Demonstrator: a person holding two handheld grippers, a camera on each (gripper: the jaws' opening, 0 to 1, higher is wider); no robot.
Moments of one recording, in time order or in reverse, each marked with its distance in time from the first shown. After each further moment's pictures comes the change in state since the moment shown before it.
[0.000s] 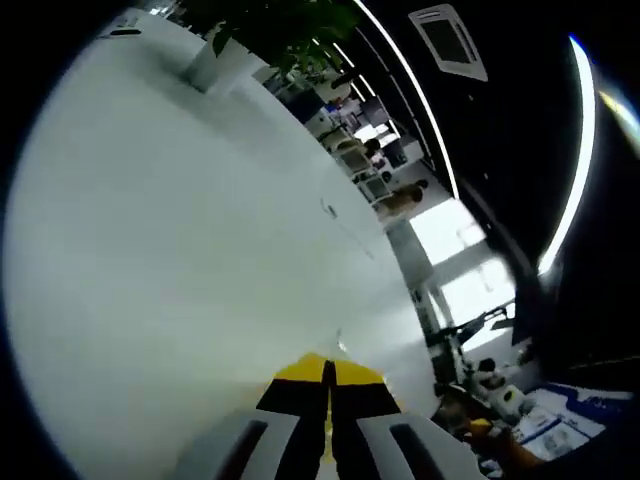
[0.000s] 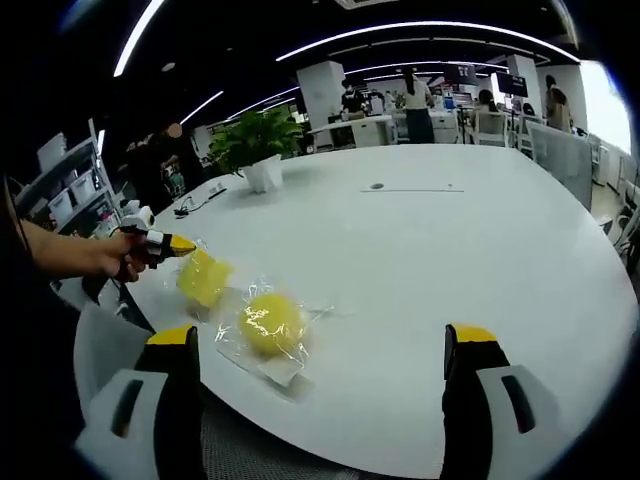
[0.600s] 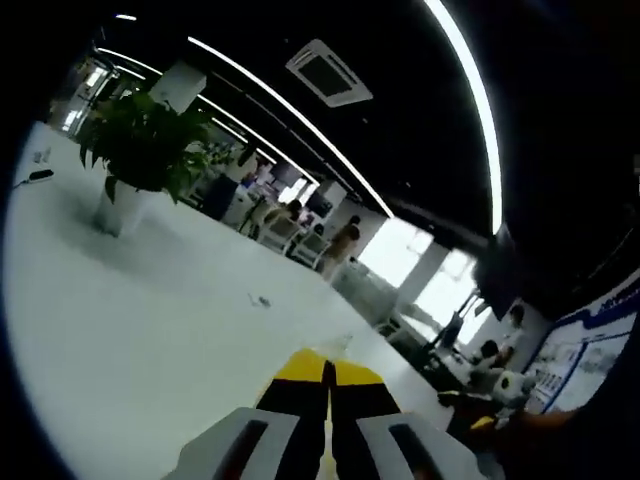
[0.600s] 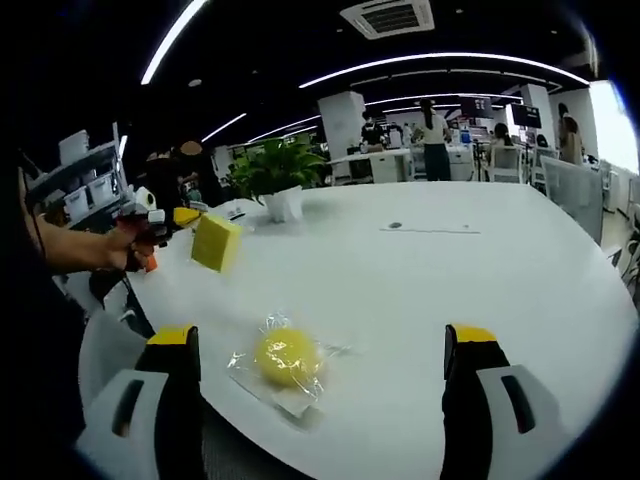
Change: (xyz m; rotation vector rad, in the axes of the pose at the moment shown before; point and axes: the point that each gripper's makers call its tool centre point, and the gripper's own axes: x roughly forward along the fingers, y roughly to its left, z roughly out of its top) left arm -0.027 -0.095 0.063 0.373 -0.242 -0.183; right arm -0.006 0.023 0.036 -0.080 -0.163 0.073
